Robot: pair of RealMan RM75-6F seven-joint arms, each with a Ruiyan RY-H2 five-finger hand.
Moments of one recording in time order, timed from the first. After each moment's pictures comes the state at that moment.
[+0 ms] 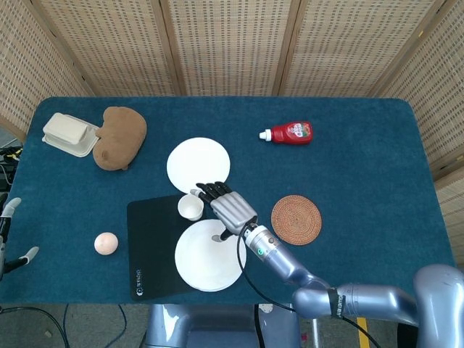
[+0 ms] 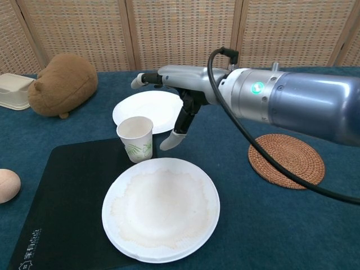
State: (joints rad) left arm -0.09 -1.27 0.00 -1.32 1.48 1.66 -0.05; right arm 0.95 -1.64 0.33 -1.65 -0.92 0.83 -0.46
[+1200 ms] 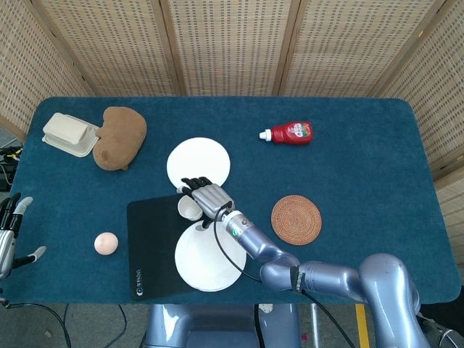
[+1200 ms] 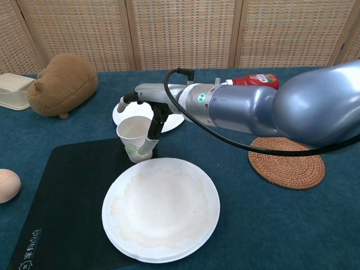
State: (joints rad) left arm -0.11 -1.28 -0.03 -1.29 1.48 1.54 -0.08; right arm 1.16 -1.82 0.34 -1.24 -0.87 0.65 -0.27
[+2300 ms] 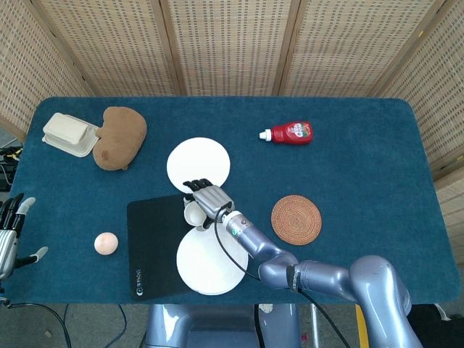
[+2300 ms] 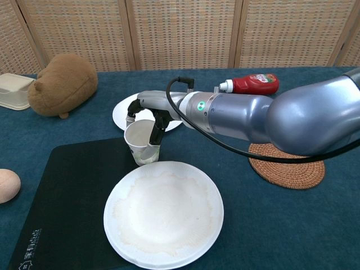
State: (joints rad) left arm -0.10 -1.28 -0.04 -1.30 1.49 1.52 -0.09; right arm 1.17 -1.86 0.31 -1.15 -0.91 0.64 -0.19
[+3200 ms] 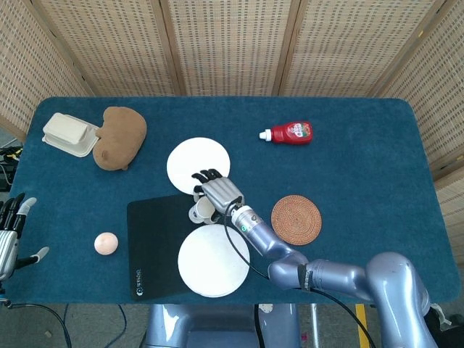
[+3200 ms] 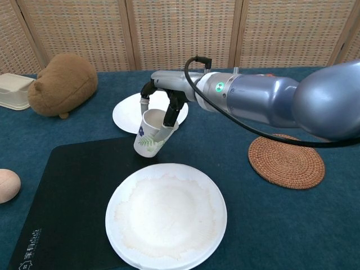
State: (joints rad) left arm -0.10 -1.28 -0.05 -1.30 1.51 1.53 -0.08; right arm 1.14 -1.76 0.31 -1.27 -0.88 0.73 -0.25
